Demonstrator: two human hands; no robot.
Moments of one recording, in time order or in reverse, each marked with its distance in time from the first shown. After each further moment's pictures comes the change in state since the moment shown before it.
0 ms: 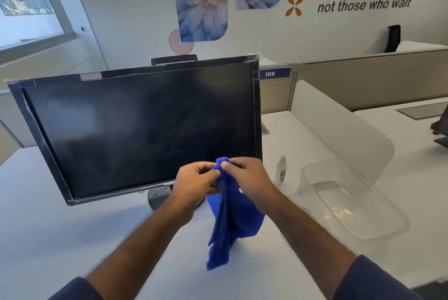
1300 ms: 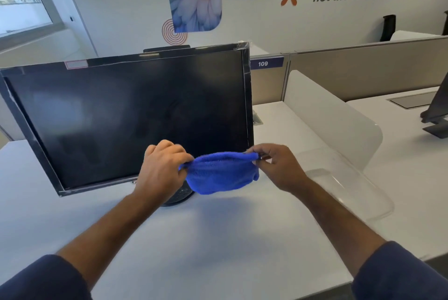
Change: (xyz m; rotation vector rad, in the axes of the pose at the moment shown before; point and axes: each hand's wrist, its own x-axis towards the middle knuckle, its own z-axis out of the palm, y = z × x) left_hand 0.018 -0.019 -0.053 1.270 0.241 0.840; right_hand -0.005 0.037 -0.083 -0.353 0.033 -0.268
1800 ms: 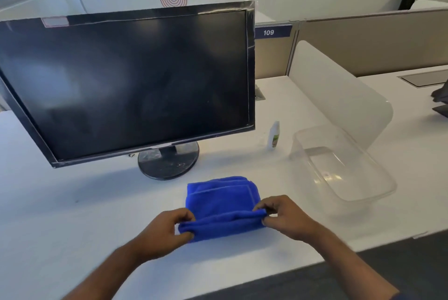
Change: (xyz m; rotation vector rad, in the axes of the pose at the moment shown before) left_hand -0.153 0.021 0.056 -0.802 -0.754 -0.348; right_hand -0.120 0.072 0.039 0.150 -0.468 0.340
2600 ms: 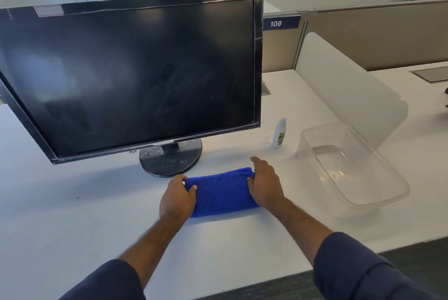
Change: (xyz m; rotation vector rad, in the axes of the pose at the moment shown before) left_hand 0.086 -0.003 0.019 0.058 0.508 -0.502; right_hand 0.110 0.004 0.027 -0.435 0.431 0.220
